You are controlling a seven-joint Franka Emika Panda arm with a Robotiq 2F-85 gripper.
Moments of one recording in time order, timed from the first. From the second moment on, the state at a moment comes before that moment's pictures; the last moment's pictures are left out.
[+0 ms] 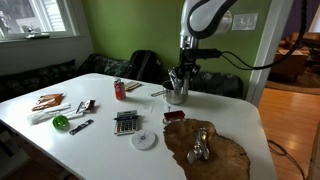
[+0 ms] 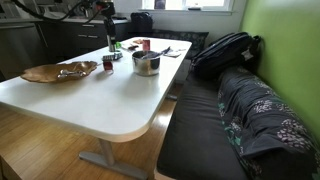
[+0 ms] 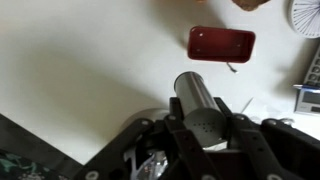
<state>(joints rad) 0.19 0.34 -0.01 -1.97 0.03 2.41 0.50</state>
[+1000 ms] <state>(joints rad) 0.05 0.28 -0.14 -2.15 0.01 2.55 0.67</state>
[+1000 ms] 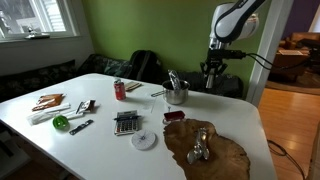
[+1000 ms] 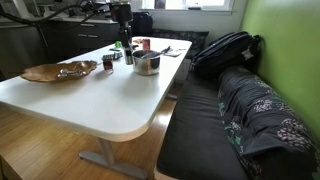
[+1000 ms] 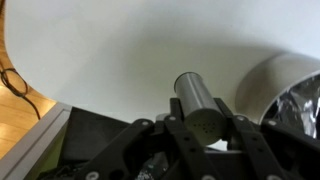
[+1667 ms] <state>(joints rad) 0.02 0.47 -0.17 -1.91 0.03 2.54 0.74</state>
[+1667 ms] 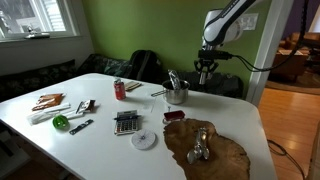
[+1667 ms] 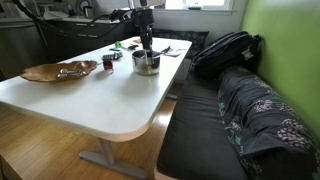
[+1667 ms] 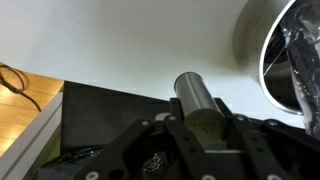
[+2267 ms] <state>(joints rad) 0.01 0.68 -0.18 -1.67 0.05 2.47 0.86</state>
